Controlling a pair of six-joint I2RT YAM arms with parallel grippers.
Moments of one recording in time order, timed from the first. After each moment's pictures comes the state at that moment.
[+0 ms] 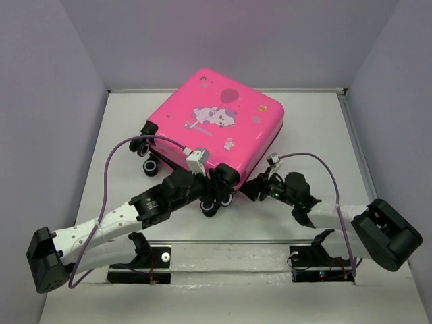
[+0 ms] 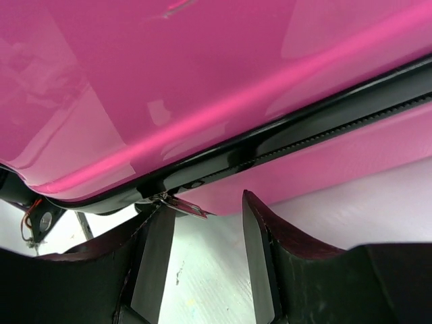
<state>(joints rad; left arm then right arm) -1.00 0.90 0.64 -0.07 -0.07 -0.75 0.63 1.24 0.23 0.83 -0.35 0.50</state>
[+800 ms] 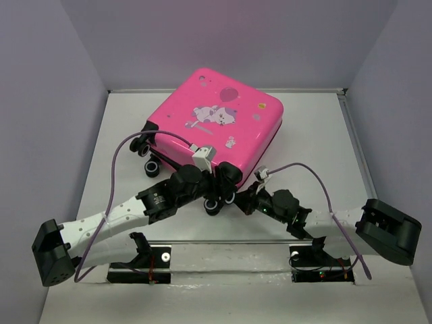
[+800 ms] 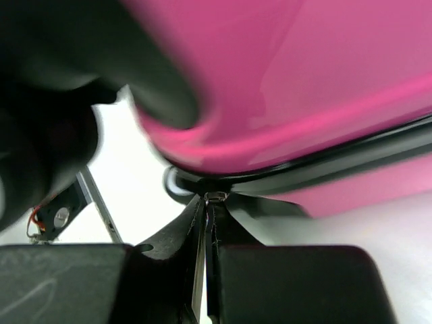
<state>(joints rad) -1.00 0.97 0.69 -0.09 -0.10 -0.73 0.97 1.25 0.21 0.91 -0.02 0.51</state>
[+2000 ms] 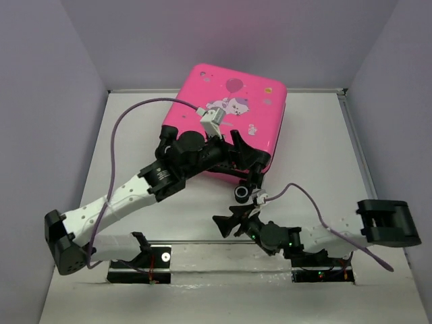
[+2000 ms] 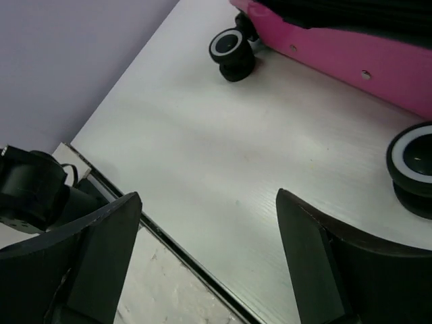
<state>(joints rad) -0.96 1.20 1.13 -0.08 0.02 -0.74 1.55 1.31 0.29 0.93 0.82 0.60</state>
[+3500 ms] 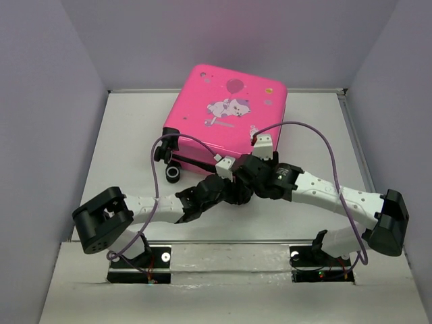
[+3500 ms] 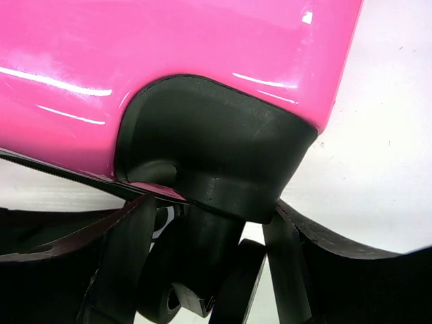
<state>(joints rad) -1.07 1.42 0.57 0.50 -0.16 -0.58 1.04 1.35 1.13 -0.78 0.82 0.73</state>
